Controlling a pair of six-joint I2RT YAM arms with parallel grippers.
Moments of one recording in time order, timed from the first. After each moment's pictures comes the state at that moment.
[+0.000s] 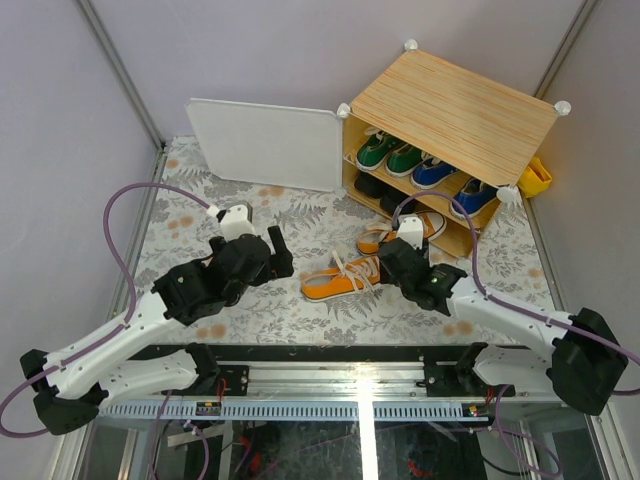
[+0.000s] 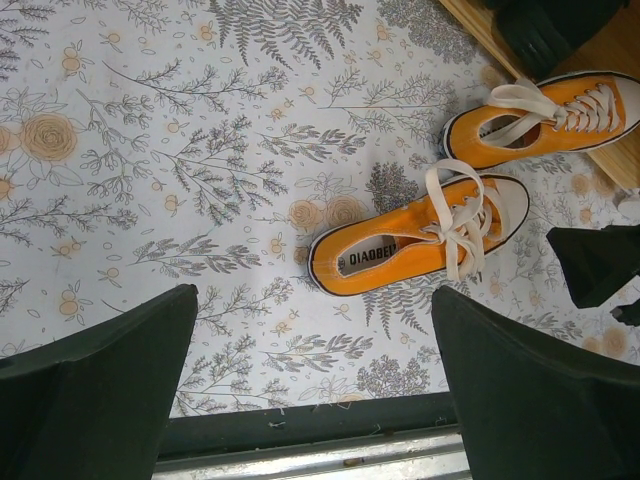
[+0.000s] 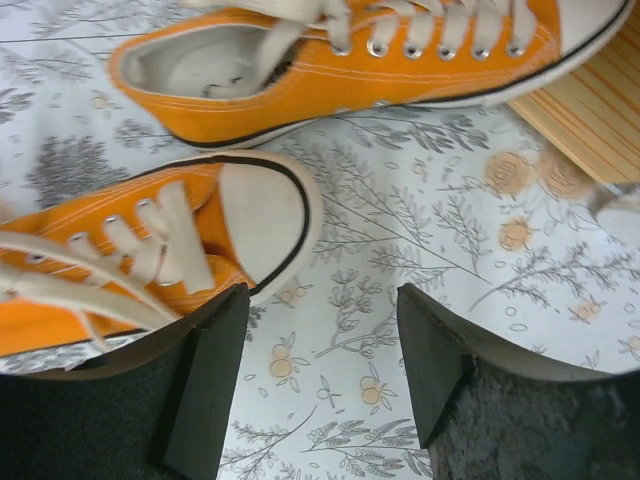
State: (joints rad) left arm -0.94 0.92 1.01 -0.82 -0.57 -0.84; right arm 0.82 1.19 0.69 -0.39 0.61 0.53
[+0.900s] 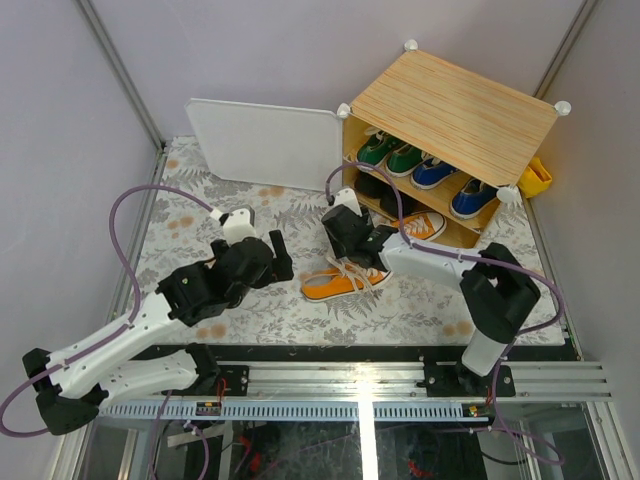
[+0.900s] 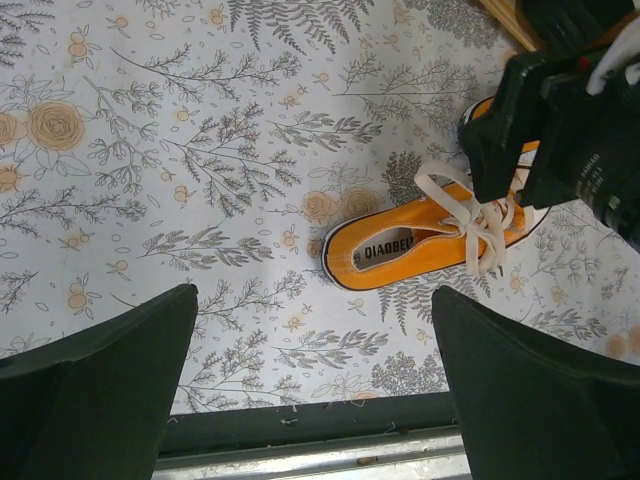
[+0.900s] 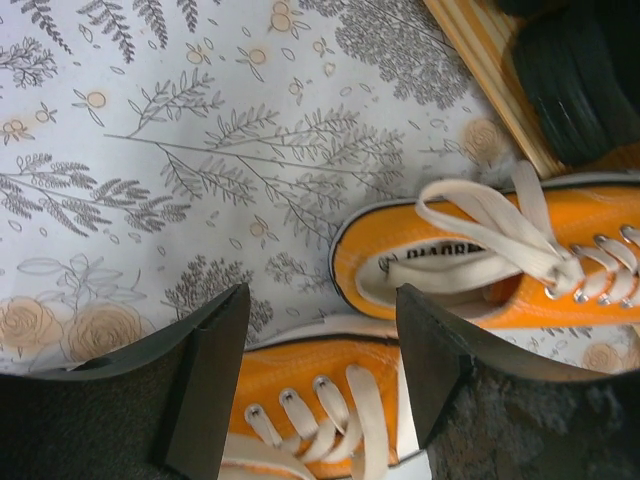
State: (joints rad) left arm -0.94 0.92 0.98 -0.82 -0.57 -0.84; right arm 0.85 1.70 1.13 -0.30 0.53 0.29
